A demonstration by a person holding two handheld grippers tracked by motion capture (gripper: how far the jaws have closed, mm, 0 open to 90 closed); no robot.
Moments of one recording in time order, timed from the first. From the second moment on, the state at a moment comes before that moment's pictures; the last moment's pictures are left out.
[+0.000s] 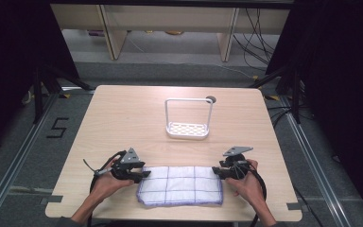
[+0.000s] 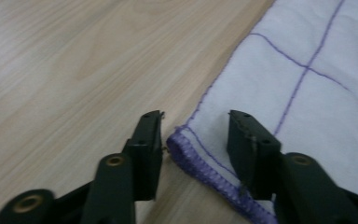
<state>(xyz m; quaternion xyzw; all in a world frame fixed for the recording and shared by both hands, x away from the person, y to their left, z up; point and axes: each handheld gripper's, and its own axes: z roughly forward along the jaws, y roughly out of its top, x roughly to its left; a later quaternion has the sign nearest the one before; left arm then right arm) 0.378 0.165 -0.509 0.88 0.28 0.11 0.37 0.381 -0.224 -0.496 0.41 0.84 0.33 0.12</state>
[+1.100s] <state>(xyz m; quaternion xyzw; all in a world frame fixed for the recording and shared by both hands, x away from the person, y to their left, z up) 0.319 0.151 -0.496 0.87 0.26 0.08 0.41 0.455 -0.175 -0.447 0.34 0.88 0.32 0.14</state>
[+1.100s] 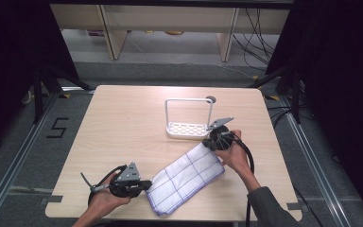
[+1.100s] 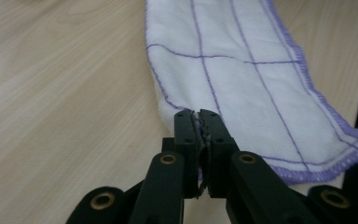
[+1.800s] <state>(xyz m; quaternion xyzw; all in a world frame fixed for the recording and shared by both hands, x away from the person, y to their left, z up) 0.283 0.095 -0.498 0.87 0.21 0.06 0.44 0.504 -0.084 -0.456 0.25 0.91 0.32 0.11</state>
